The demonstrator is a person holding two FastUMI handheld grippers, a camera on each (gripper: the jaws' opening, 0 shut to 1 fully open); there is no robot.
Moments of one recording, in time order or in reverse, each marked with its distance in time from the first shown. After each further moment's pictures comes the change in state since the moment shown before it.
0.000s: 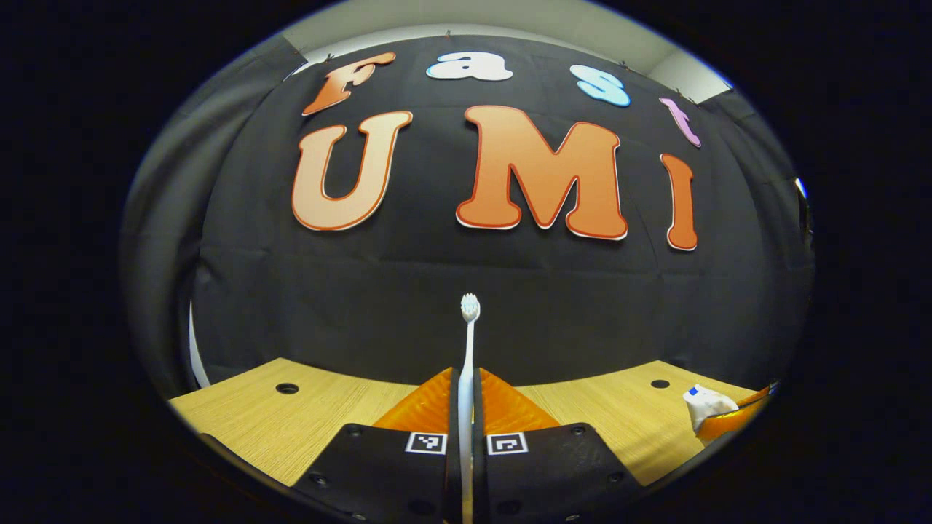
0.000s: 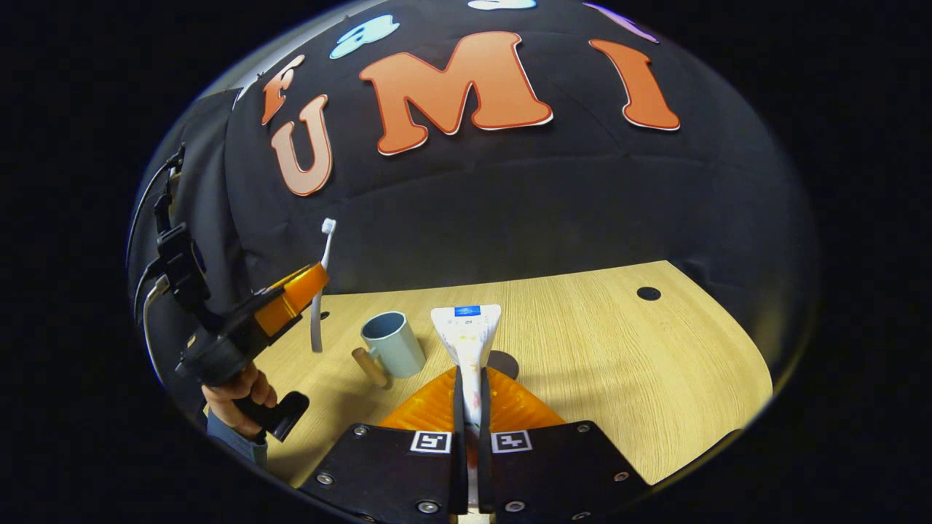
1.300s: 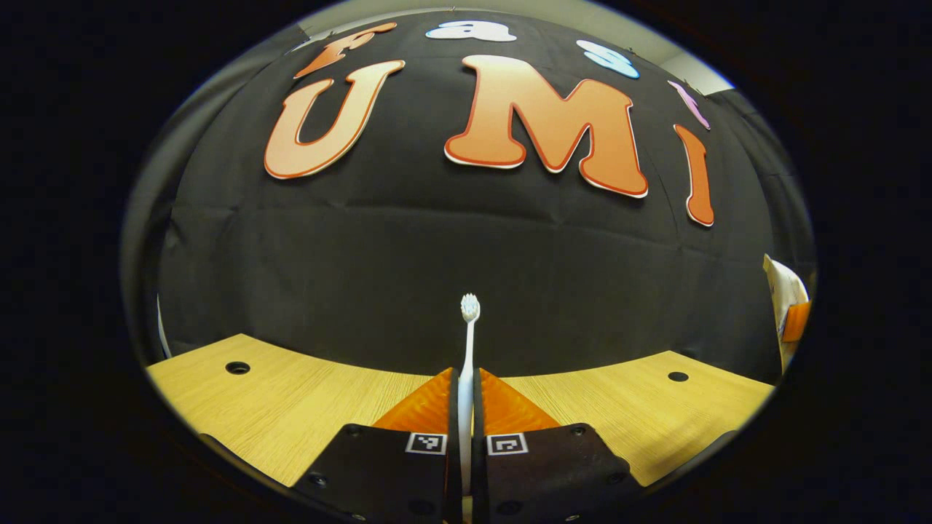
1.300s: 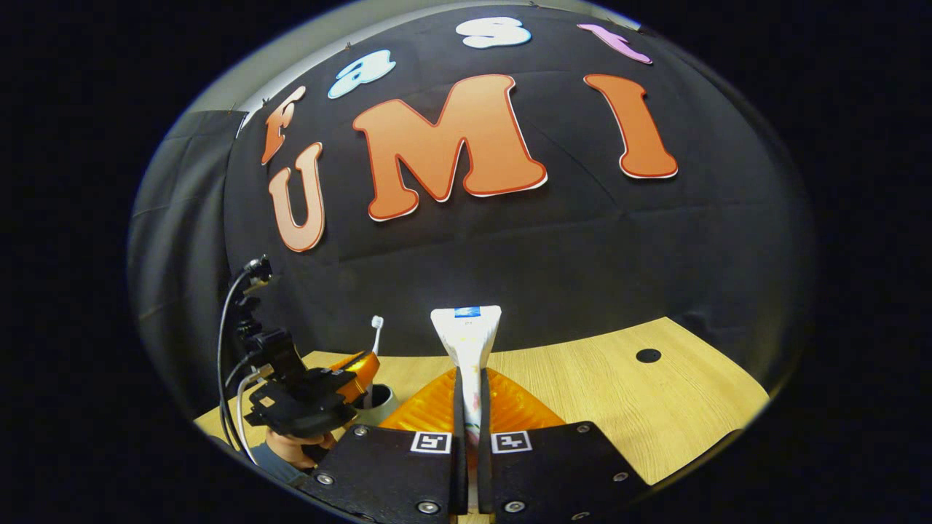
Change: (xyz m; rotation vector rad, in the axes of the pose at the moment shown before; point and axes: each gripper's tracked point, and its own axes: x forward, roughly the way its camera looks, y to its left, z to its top) left arm 0.085 -0.010 -0.091 -0.058 0.112 -0.034; right arm 0.018 -0.007 0.075 0.013 -0.275 0.011
